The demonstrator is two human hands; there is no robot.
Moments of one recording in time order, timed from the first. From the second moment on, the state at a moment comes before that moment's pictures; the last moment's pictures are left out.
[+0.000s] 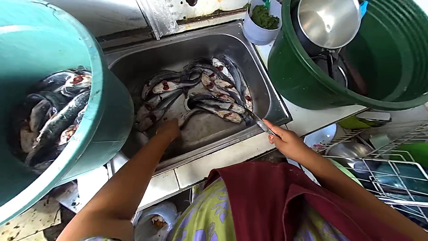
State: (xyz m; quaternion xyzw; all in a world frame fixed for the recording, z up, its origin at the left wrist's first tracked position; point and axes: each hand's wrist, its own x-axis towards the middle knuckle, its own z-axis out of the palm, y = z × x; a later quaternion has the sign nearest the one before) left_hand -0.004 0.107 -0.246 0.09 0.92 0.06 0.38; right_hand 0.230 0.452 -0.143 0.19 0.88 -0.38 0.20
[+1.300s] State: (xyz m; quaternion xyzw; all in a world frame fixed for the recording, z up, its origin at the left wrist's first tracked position) left_hand 0.051 0.248 -0.214 0.08 0.52 0.79 0.31; right_hand 0.166 0.382 -0.097 0.12 0.95 -0.23 0.16
